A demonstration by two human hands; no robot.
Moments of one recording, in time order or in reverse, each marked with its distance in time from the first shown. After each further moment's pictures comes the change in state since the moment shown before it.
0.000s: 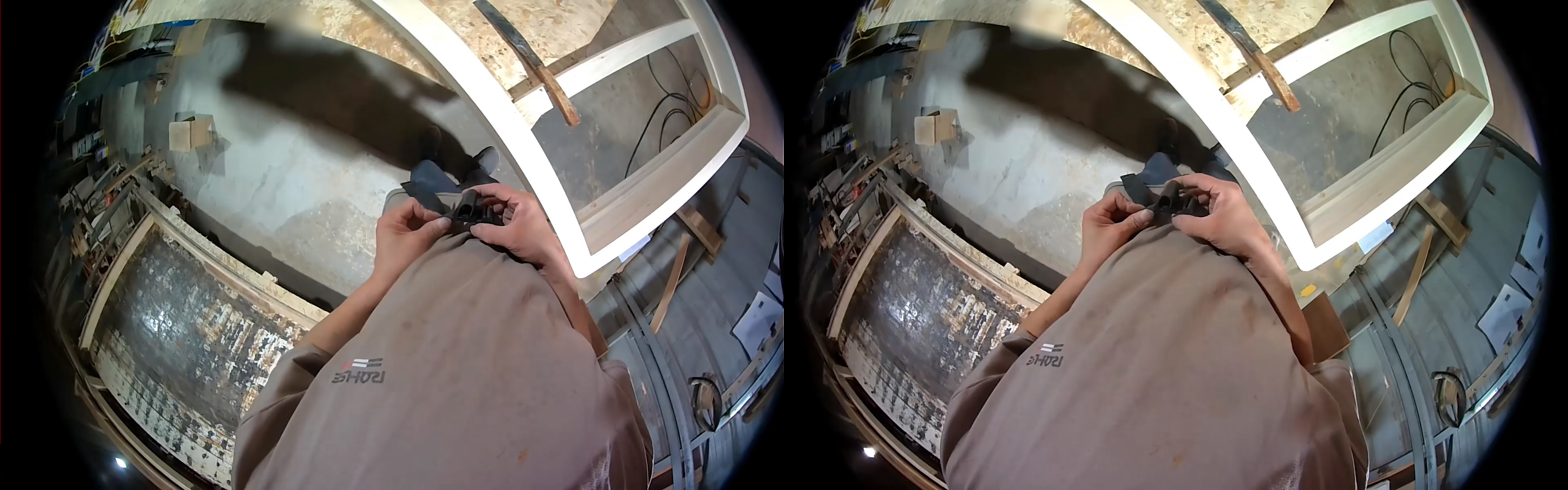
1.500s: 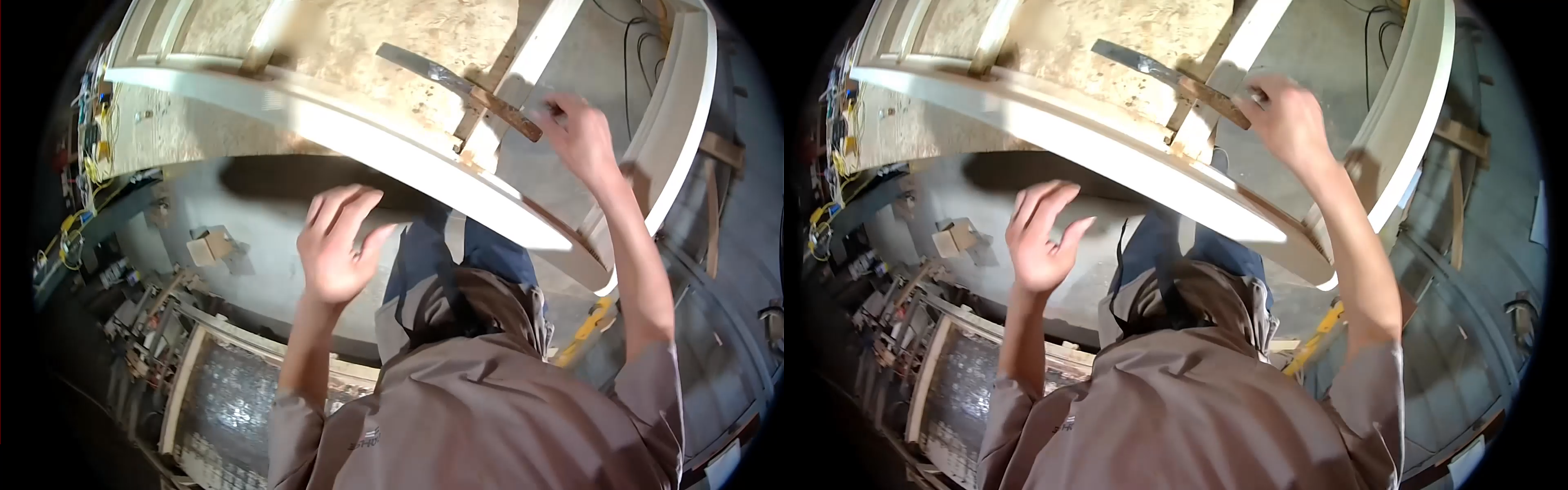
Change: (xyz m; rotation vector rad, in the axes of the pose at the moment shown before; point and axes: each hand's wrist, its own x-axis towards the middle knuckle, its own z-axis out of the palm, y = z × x) left_hand 0.128 0.122 0.007 1.127 -0.231 1.081; right_hand 0.066 -0.028 -0.177 -0.862 0.897 -0.351
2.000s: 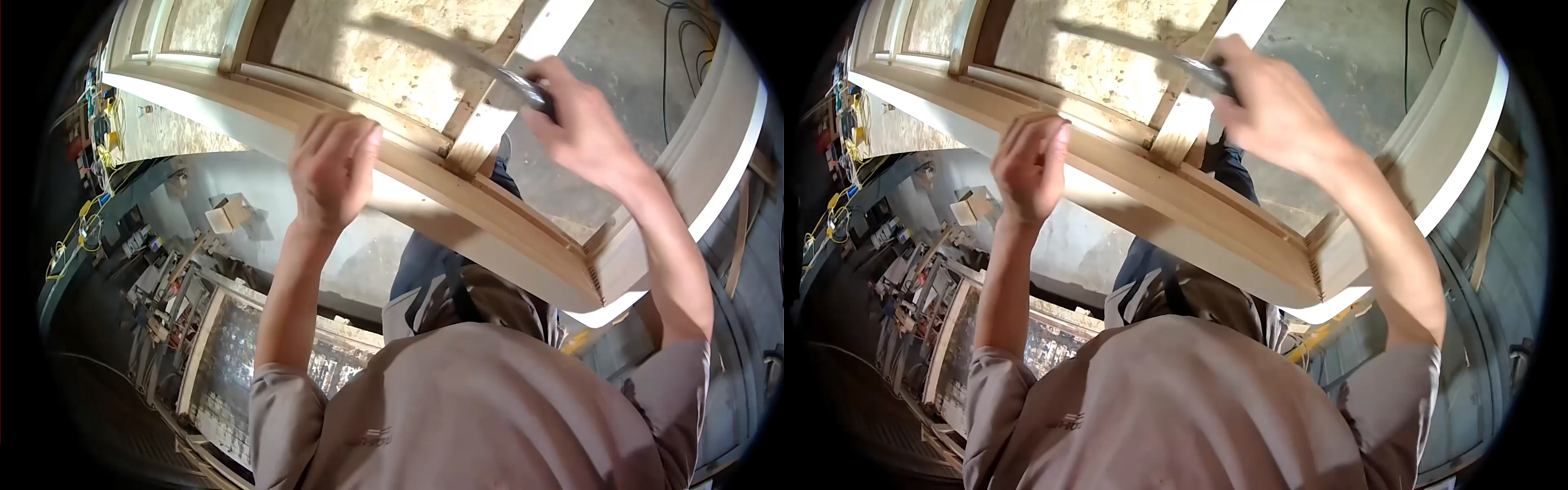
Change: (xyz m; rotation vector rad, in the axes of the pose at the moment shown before) left_hand 0.105 -0.026 0.074 0.092 0.097 0.099; right_hand 0.048 0.023 -0.004 0.160 -0.374 -0.141
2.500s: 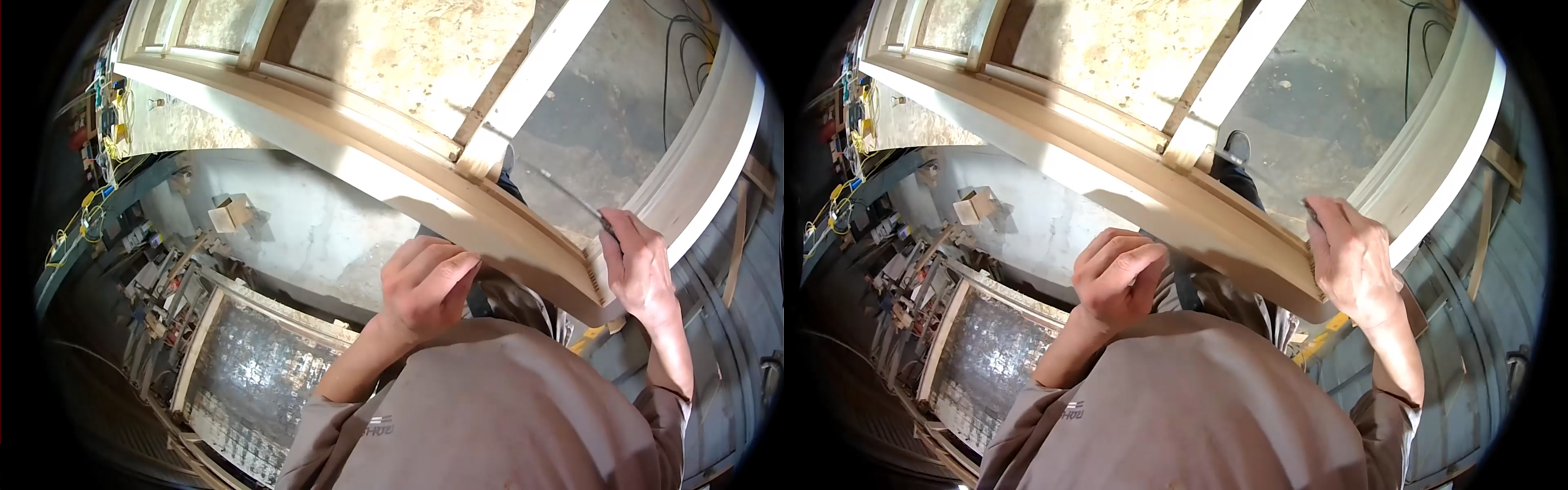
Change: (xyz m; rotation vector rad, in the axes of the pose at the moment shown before) left_hand -0.066 0.123 -0.005 -0.325 -0.017 -0.081; right_hand -0.142 -0.016 -0.029 -0.057 0.021 0.114
